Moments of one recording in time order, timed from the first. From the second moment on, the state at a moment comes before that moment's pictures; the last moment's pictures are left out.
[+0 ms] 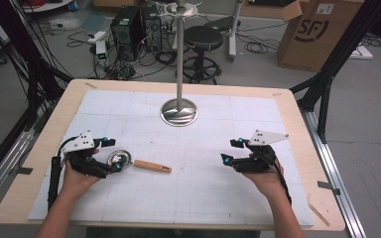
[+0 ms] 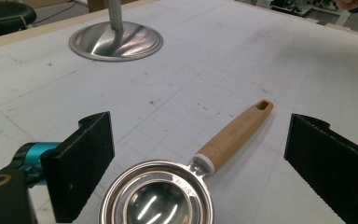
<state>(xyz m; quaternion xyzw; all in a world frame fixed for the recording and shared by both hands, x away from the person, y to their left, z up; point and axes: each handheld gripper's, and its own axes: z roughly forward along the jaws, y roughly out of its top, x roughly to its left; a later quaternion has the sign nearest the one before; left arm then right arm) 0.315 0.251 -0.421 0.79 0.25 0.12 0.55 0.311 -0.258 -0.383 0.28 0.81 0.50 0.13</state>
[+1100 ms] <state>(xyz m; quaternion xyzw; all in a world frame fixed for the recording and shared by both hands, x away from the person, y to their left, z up) 0.319 0.247 -0.420 0.79 0.24 0.12 0.55 0.316 -0.275 -0.390 0.31 0.79 0.51 0.15</state>
